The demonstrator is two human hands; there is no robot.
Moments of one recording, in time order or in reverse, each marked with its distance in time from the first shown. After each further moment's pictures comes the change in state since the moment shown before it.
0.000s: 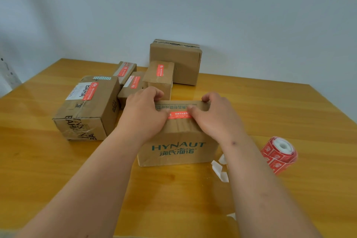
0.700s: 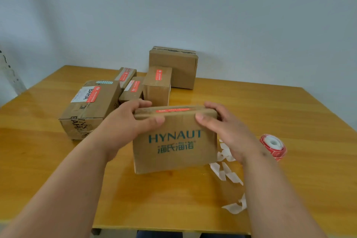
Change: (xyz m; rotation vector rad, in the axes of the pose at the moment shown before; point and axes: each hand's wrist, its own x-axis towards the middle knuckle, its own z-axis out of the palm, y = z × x) left_hand -0.034 -0.016 -0.034 -0.440 -0.269 -0.198; right_hand -0.036 0.034 -0.023 0.523 -0.253 -0.060
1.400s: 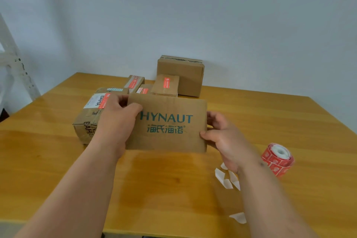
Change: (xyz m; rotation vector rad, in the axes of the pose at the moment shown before) left_hand -0.001 0.013 -0.010 -0.334 0.430 -0.065; right_hand 0.009 0.003 0.024 0.254 0.009 -0.005
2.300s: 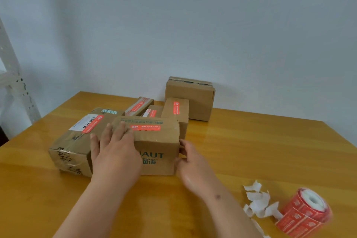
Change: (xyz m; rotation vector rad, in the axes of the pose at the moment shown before) left_hand 0.051 -0.019 -0.014 1.125 0.059 0.235; right_hand 0.051 -0.009 0.086 -0.395 -0.063 -0.030
